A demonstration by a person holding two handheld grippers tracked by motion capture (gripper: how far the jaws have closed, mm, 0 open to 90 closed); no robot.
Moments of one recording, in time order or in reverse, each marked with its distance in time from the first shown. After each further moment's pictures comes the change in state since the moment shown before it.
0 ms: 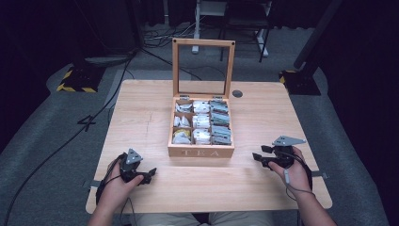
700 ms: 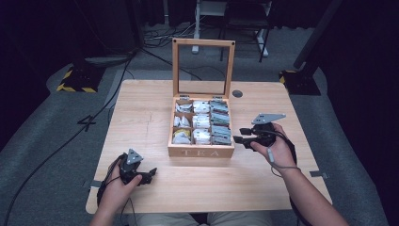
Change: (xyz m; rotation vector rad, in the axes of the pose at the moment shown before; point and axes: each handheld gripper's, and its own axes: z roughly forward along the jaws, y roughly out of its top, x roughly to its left) left arm -0.002 0.000 0.001 -0.005 0.010 -0.017; right arm 0.033 0.093 0.019 -0.003 0.141 -0.108
